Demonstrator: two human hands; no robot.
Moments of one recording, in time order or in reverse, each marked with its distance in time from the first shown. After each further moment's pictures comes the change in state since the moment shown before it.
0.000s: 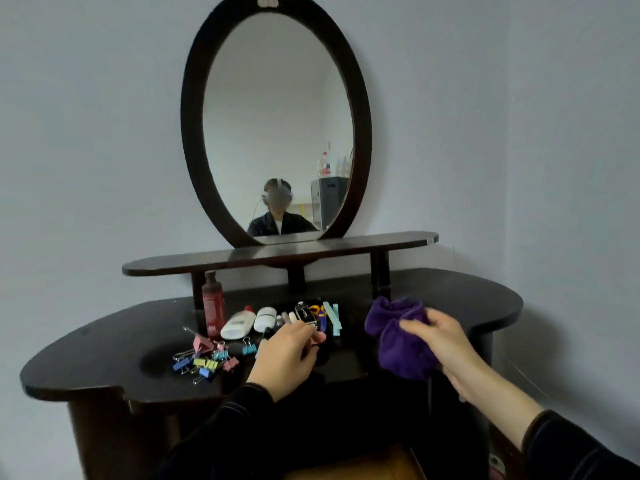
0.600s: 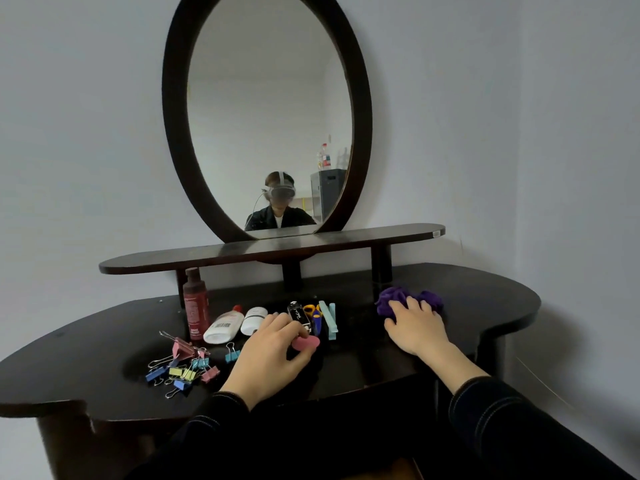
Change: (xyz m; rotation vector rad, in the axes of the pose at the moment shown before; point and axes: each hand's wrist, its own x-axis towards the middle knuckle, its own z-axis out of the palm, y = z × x) left_hand 0.021 -0.039 0.028 0.089 0.064 0.049; right_hand 0.117 0.046 0.012 -1.486 -0.099 -0.094
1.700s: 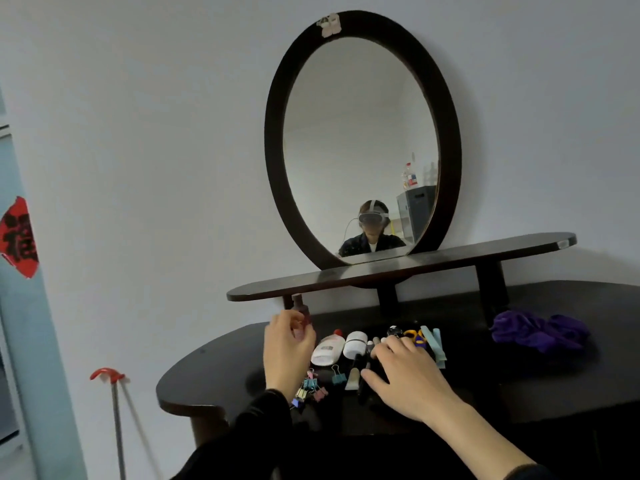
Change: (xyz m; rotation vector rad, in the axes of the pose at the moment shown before) left_hand -0.012 -0.073 -0.081 -0.111 0.434 -0.571; right_hand -0.044 -0.174 0.037 0.194 0.243 -0.582
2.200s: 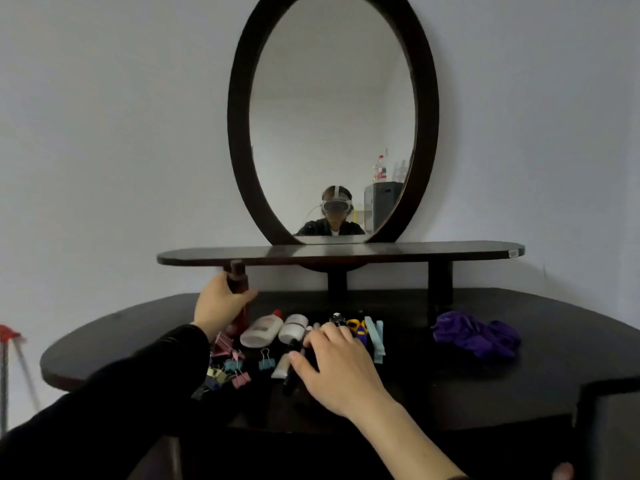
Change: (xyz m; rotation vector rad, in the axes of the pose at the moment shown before) left_hand 0.080 -0.069 0.054 0.060 -0.133 -0.249; right_hand 0.003 -0.001 0.000 0.093 -0.034 -0.026
